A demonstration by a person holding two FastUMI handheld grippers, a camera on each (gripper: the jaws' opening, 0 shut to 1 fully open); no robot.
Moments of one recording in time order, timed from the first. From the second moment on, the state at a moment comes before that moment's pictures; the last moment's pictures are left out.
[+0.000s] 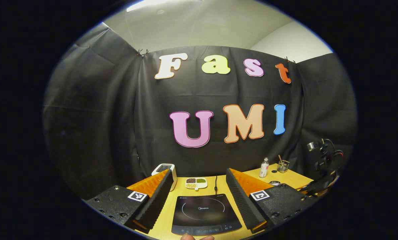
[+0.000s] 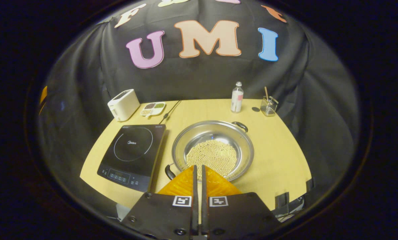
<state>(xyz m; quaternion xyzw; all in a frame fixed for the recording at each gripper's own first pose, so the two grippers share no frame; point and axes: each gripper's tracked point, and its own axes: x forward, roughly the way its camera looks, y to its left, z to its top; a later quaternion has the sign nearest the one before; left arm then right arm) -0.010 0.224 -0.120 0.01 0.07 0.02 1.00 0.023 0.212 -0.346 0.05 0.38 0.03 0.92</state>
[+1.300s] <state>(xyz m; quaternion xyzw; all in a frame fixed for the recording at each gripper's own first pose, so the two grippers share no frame) -0.021 0.250 -0.162 -0.03 0.11 0.10 0.99 0.016 0.264 -0.484 0.03 0.53 0.08 0.85</state>
